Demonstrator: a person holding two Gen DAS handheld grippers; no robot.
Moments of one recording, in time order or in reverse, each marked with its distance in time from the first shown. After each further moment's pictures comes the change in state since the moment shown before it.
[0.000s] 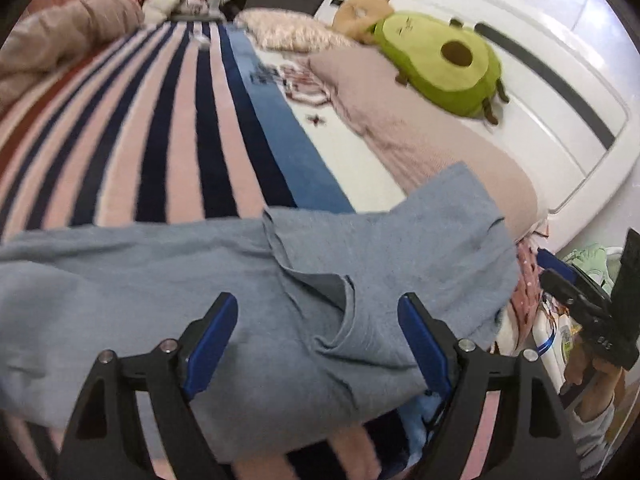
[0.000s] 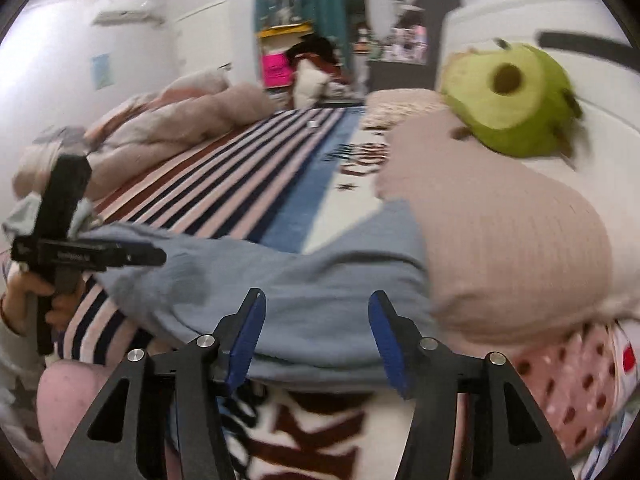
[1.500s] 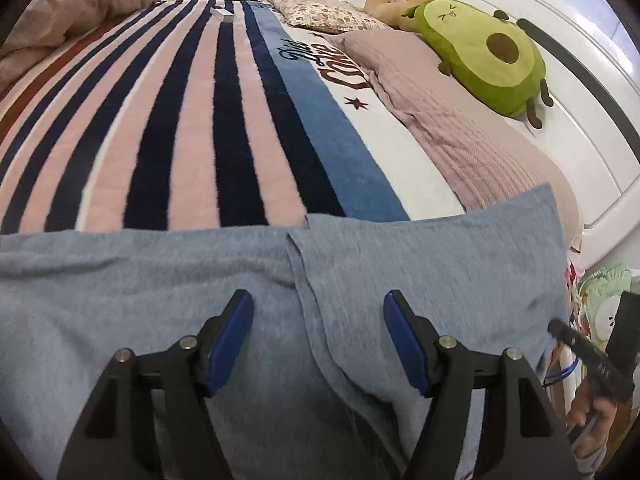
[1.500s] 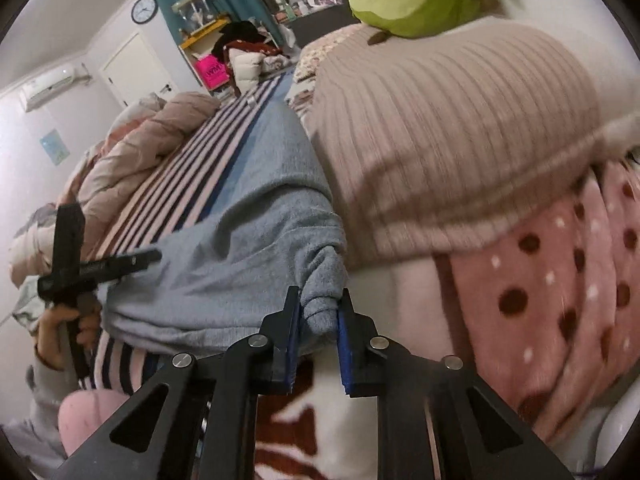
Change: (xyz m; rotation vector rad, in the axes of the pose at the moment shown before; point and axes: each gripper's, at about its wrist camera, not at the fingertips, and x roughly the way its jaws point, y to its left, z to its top) left arm 0.049 0.027 0.018 -0.047 0.033 0.061; right arm 0.033 -0.071 -0.052 0.345 0.120 0.054
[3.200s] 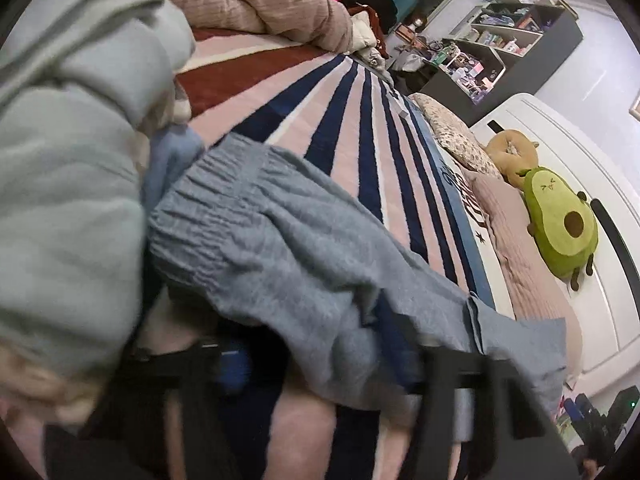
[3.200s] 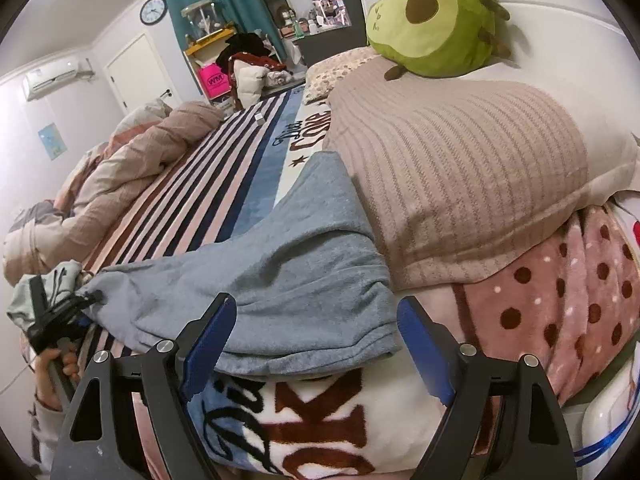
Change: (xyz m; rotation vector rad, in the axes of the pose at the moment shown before) left arm -0.117 0.159 -0.095 -0.498 -0.322 0.124; right arm -0.025 0.059 0.015 -0.054 -0.072 -0.045
